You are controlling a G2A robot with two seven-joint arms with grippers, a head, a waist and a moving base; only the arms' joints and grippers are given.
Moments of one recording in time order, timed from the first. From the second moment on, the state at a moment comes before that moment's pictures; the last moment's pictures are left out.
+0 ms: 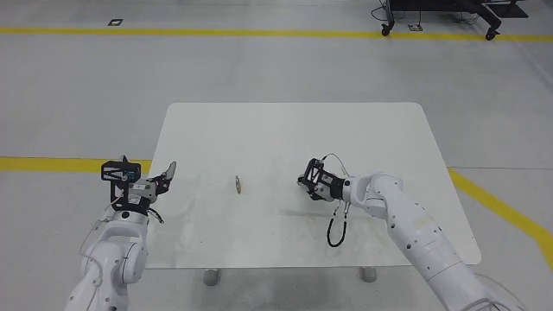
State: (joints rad) left arm 1.73 -1.15 -1.60 -1.80 1.33 0.00 0.00; right arm -1.16 -1.19 1.05 -1.26 -1.32 -0.77 0.19
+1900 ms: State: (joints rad) left arm 1.67 -1.16 -1.44 -1.88 1.45 -0.11 -0.05; right arm -0.96 -1.28 0.89 -0.60 -1.34 -0.91 -0.72
